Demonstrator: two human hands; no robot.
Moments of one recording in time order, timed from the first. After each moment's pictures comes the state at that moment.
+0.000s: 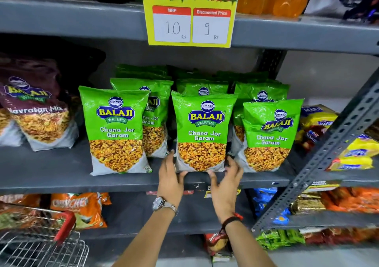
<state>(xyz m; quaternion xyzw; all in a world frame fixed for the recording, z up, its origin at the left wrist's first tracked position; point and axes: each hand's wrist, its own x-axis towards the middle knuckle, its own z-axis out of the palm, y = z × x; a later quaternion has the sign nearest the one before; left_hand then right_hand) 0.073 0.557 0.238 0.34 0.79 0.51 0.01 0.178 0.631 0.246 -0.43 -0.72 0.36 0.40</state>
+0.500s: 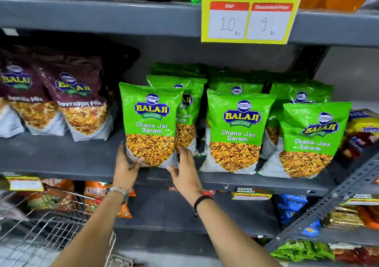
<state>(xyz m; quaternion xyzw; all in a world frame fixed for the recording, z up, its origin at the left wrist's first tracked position) -0.061 0.440 0.245 0.20 0.80 0.57 0.04 0.057 0.557 0.258 -0.21 -0.86 0.42 0.21</state>
